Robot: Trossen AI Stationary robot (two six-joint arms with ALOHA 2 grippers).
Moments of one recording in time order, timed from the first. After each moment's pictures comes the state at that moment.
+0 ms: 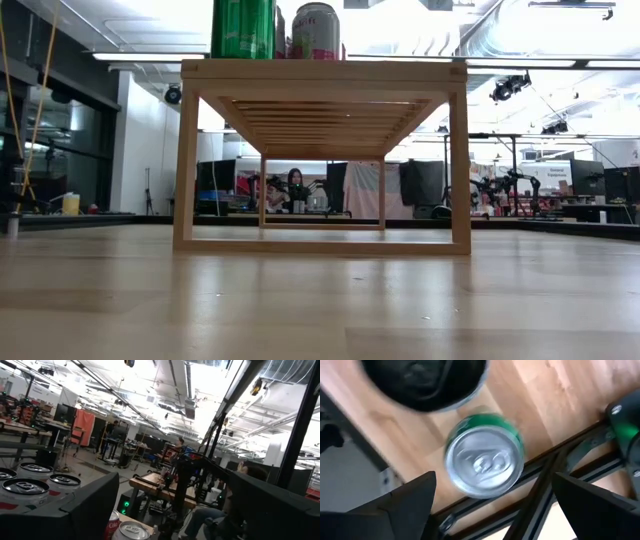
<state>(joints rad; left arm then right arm) -0.50 0.70 0.60 0.60 -0.77 0.00 1.14 1.44 1.20 -1.33 0.01 1.67</state>
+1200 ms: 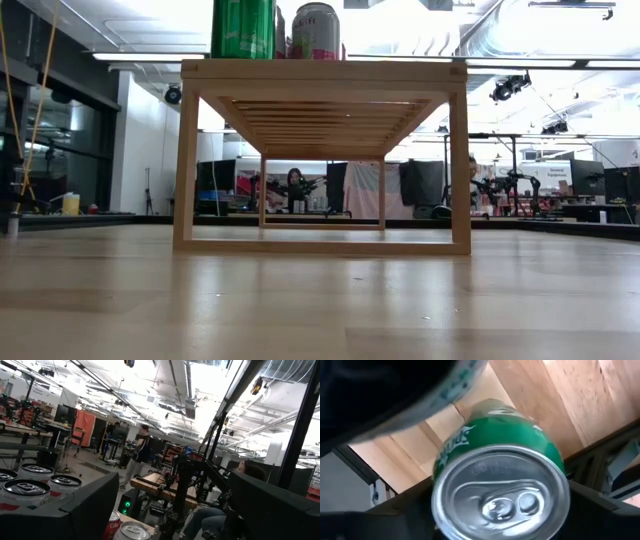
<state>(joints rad) -0.50 0.70 0.60 0.60 -0.77 0.01 1.11 1.44 1.00 -1.08 -0.04 1.70</state>
